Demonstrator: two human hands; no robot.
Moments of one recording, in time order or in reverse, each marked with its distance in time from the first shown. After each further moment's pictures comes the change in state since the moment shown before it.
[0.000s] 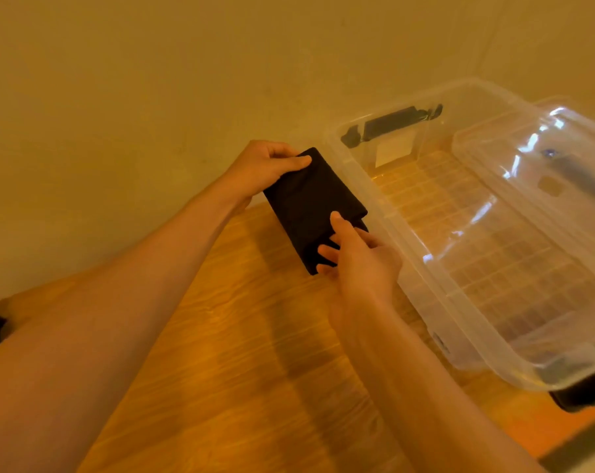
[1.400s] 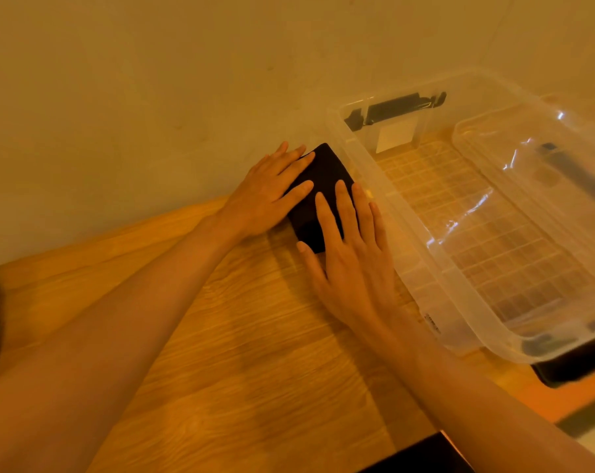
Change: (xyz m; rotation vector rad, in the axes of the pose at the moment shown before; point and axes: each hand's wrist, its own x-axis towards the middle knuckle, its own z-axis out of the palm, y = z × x) left_hand -0.023 -0.069 0.020 0.749 -0.041 0.468; right_hand 0.038 0.042 -0.041 -1.628 -0.092 -1.227
